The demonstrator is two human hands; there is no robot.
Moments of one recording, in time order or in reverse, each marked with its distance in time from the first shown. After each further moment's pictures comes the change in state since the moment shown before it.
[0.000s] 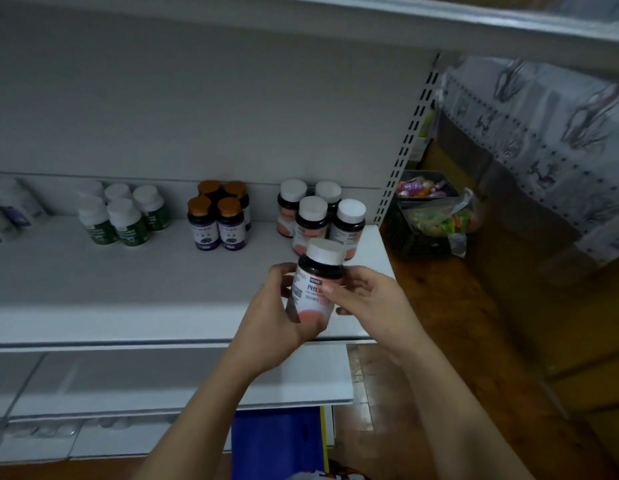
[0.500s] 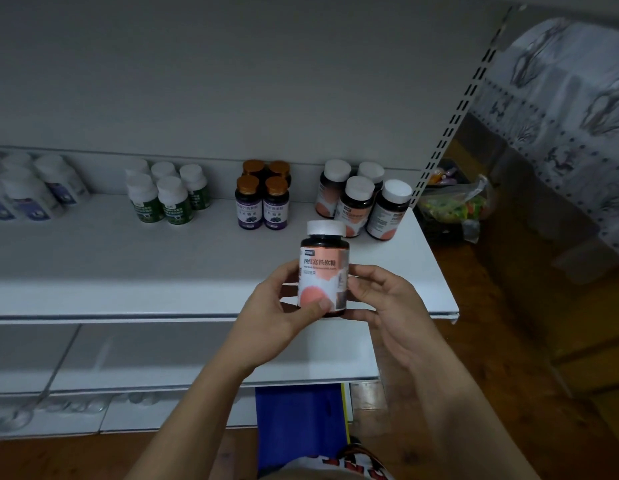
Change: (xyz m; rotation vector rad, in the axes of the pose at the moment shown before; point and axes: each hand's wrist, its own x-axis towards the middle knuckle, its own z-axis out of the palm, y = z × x) left_hand -0.035 -0.035 -0.074 -0.230 -0.079 -0.053; right_hand -0.019 0.011 0.074 0.340 0.032 0.172
